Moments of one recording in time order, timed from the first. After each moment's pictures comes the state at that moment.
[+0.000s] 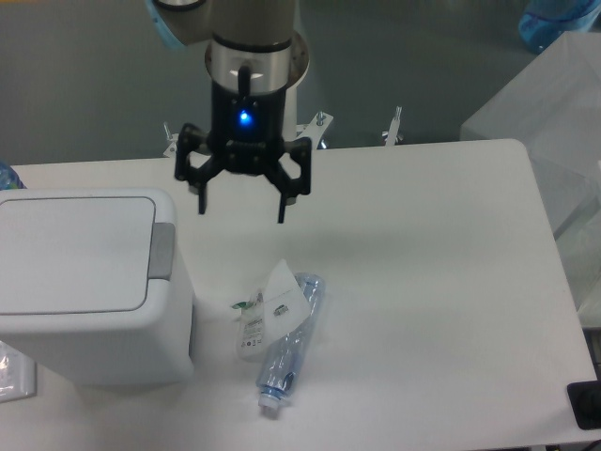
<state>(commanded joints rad) 2.30 -1.66 -1.52 -1.14 1.25 0.21</state>
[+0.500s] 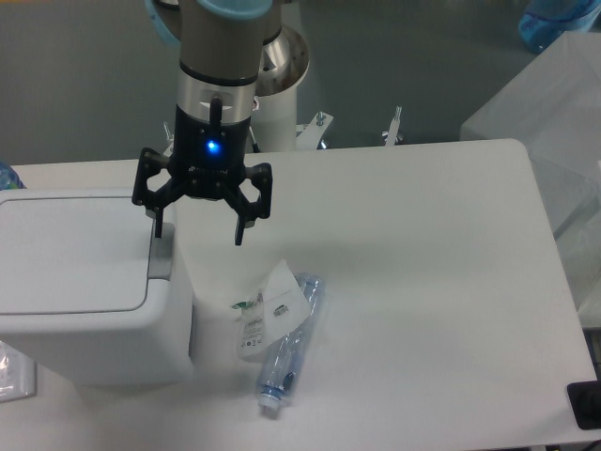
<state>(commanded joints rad) 2.29 -1.68 -1.52 -1.14 1.25 0.16</state>
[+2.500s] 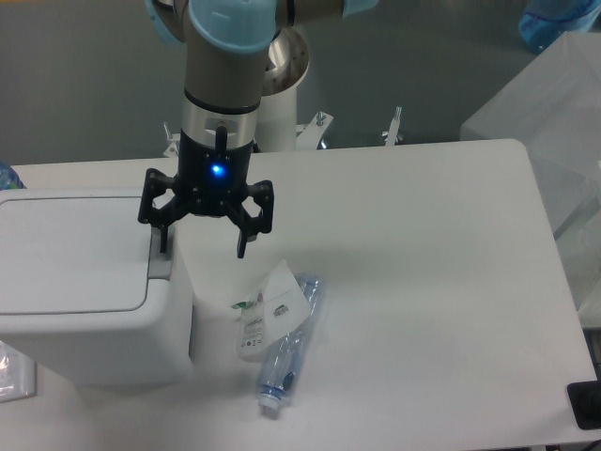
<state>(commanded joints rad) 2.29 -1.71 -1.54 -1.12 1.26 0.16</state>
